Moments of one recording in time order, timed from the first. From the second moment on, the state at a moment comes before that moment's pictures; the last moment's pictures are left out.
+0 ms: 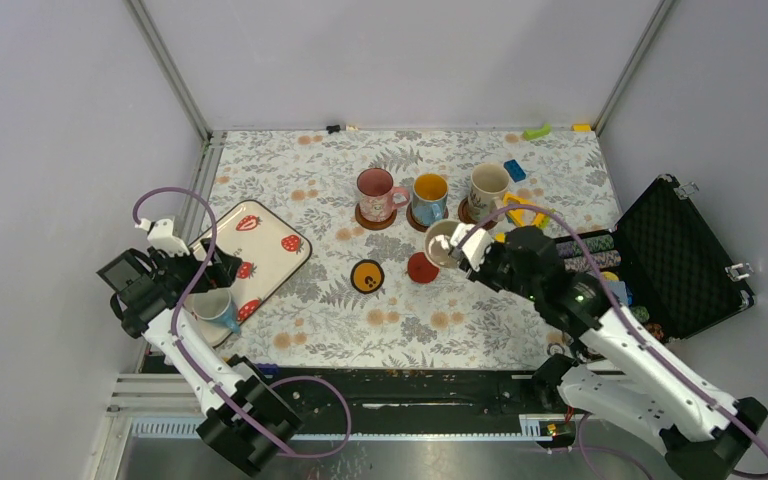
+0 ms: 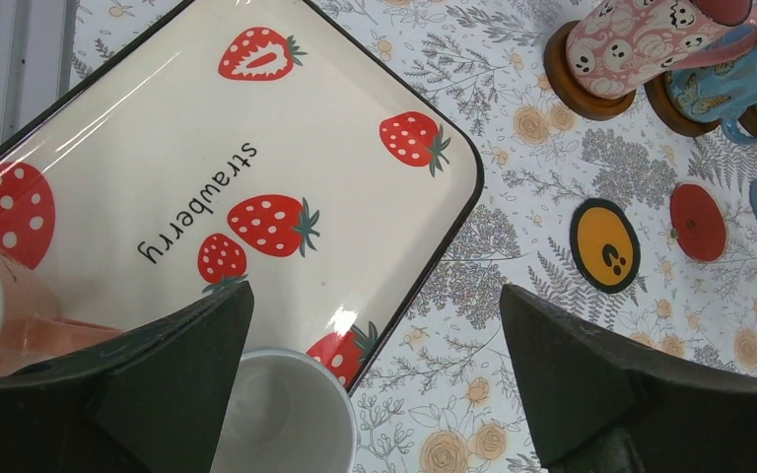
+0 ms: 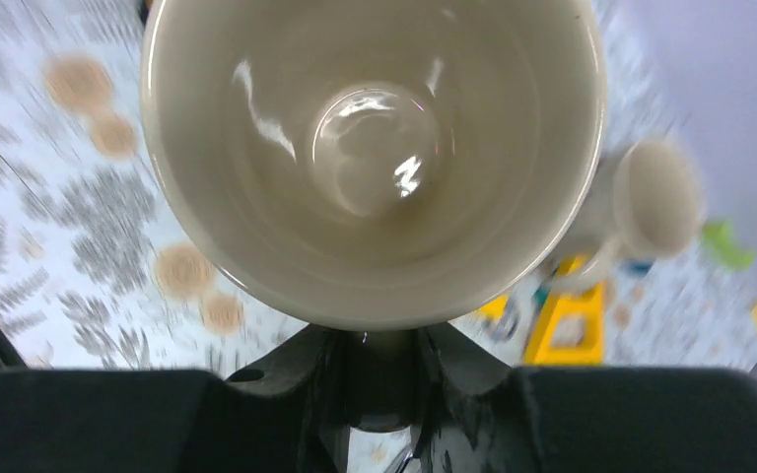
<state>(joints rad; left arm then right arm) 0.84 0.82 0.73 -0.68 0.92 0.33 0.74 0.84 0.93 -0.60 -0.03 -0.51</state>
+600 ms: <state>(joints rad) 0.85 0.79 0.72 -0.65 0.92 0.30 0.32 0.97 0.72 -0.55 -0.13 -0.41</state>
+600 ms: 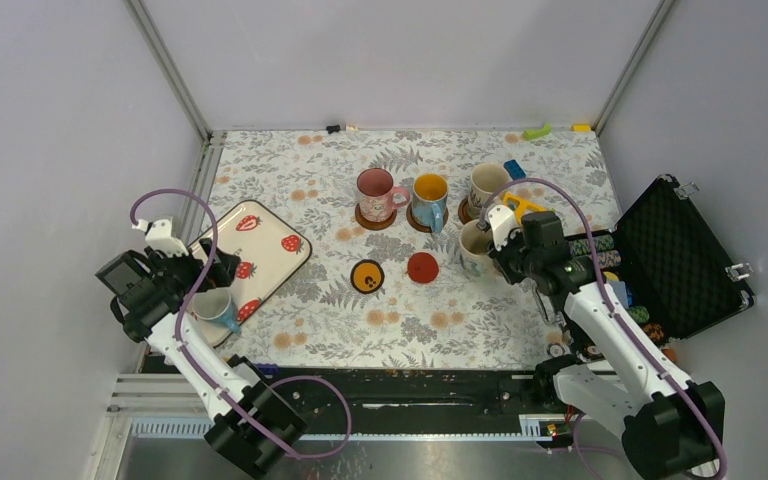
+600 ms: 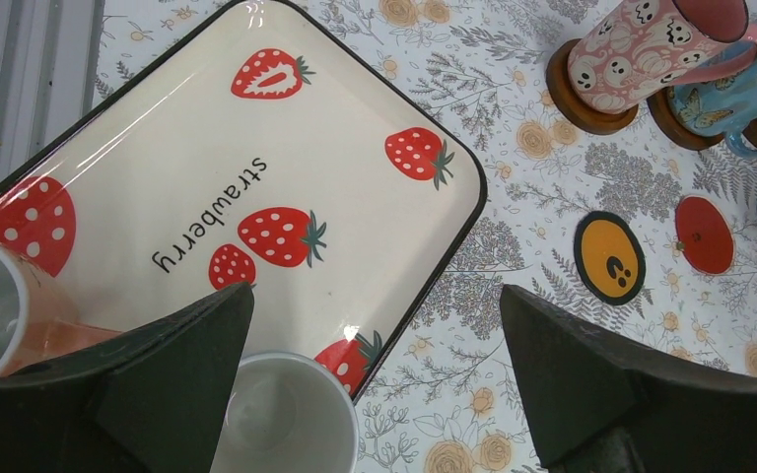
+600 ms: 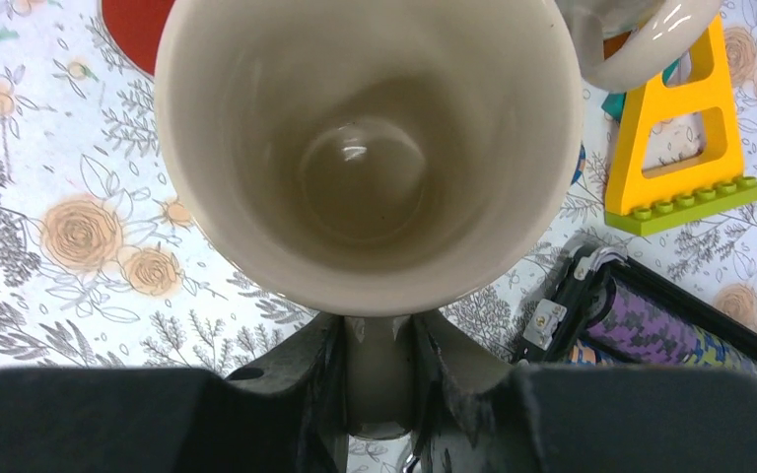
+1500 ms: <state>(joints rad) 0.85 0.80 0.71 -0.65 0.93 0.31 0.18 1.17 0.72 -0.37 -0.26 -0.32</state>
